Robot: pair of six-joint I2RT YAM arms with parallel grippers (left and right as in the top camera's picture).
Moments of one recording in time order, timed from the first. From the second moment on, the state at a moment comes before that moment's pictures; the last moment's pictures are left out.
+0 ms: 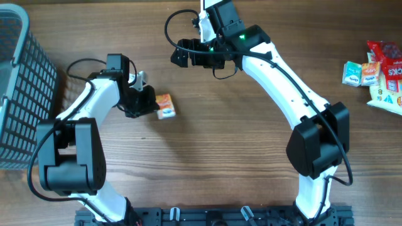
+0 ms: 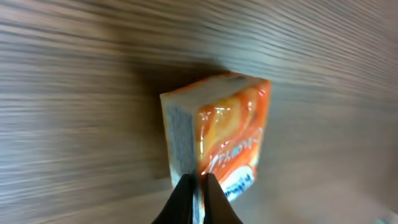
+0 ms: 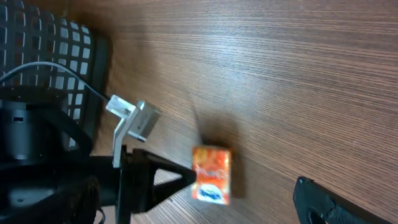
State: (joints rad) left arm -0.02 1.84 1.12 -0.74 0.50 -0.26; right arm 0.50 2.06 1.86 -0.76 -0.49 0.45
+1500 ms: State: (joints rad) left arm 0.24 1.54 1.16 -0.98 0.06 -0.50; right arm 0.53 2.06 1.85 -0.88 -0.40 0.60
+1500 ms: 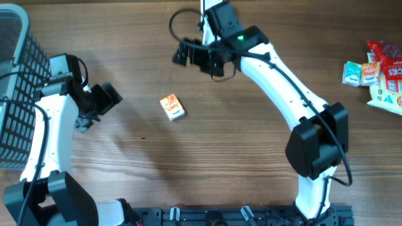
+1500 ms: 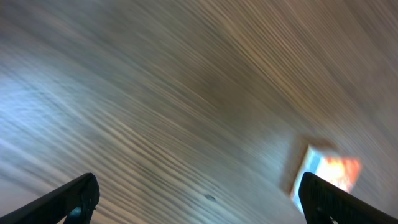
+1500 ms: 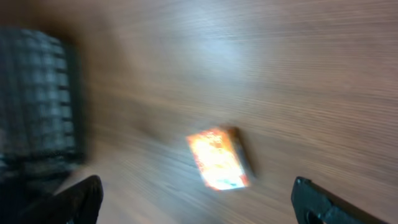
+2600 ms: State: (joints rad) left arm 0.24 1.54 1.16 -0.98 -0.13 -0.76; right arm 1.01 2.06 1.57 -0.60 0.19 0.13
